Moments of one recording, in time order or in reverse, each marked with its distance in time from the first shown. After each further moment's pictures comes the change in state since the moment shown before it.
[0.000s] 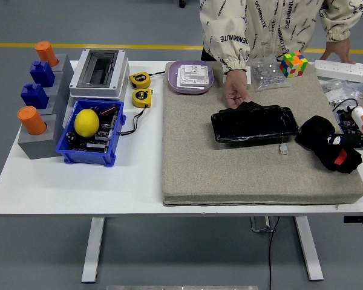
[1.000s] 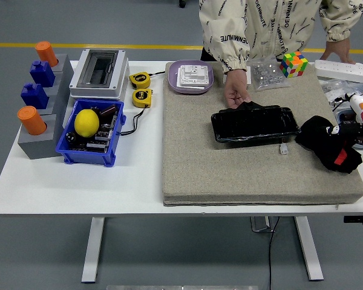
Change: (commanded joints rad) left arm 0.004 0.003 0.000 0.001 0.000 0.001 0.001; right arm 0.048 -0.025 -0.035 0.031 -0.003 0.004 0.000
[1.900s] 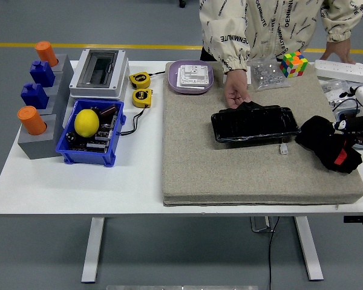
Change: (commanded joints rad) left arm -0.006 0.000 -0.015 -0.001 0.011 0.000 -0.001; right arm -0.033 -0.042 0.071 0.204 -0.024 0.206 -0.094
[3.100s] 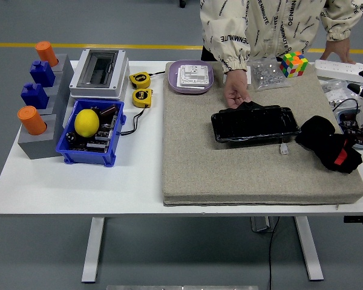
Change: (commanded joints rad) left arm -0.002 0.001 0.000 -0.003 0.005 0.000 0.000; right arm -0.101 -0.178 0.038 0.180 0.670 -0.087 0.059
